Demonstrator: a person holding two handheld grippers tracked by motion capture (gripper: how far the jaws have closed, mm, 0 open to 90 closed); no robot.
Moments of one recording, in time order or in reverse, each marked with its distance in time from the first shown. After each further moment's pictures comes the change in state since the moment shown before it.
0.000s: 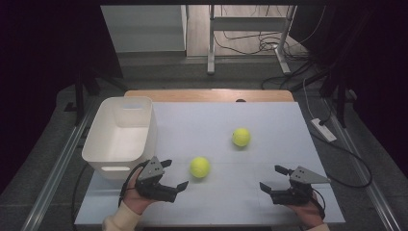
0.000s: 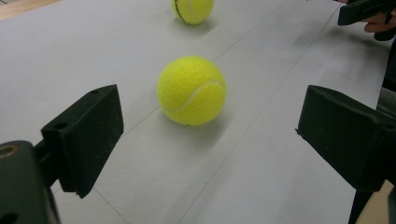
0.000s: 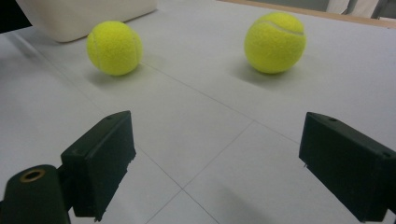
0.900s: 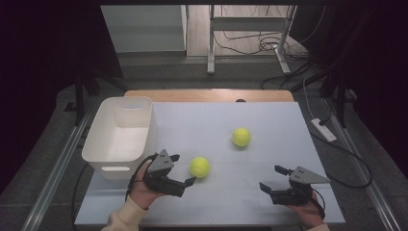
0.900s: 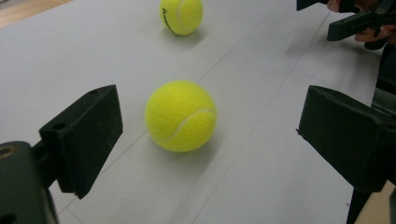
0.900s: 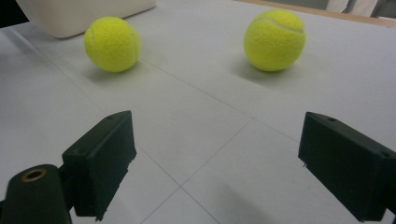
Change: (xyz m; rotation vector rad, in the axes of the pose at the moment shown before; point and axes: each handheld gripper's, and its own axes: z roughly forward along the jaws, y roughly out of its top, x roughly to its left) left arm -0.004 0.026 0.014 0.024 -0.030 0.021; right arm 0.000 -0.001 0.001 0.011 -0.005 -0.009
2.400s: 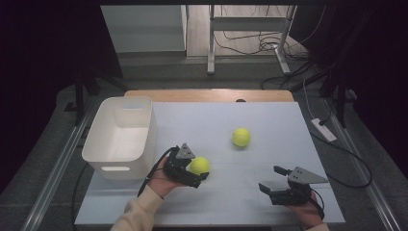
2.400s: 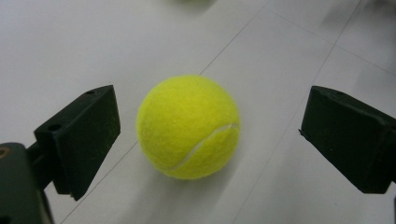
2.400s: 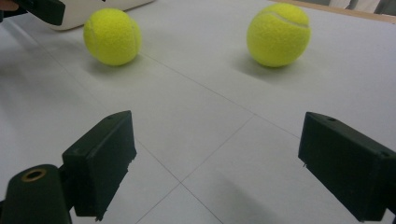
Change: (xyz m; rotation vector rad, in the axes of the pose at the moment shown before) left arm 0.010 0.015 0.062 0.187 0.015 -0.011; right arm 0.001 -0.001 0.003 0.019 0.003 -0.015
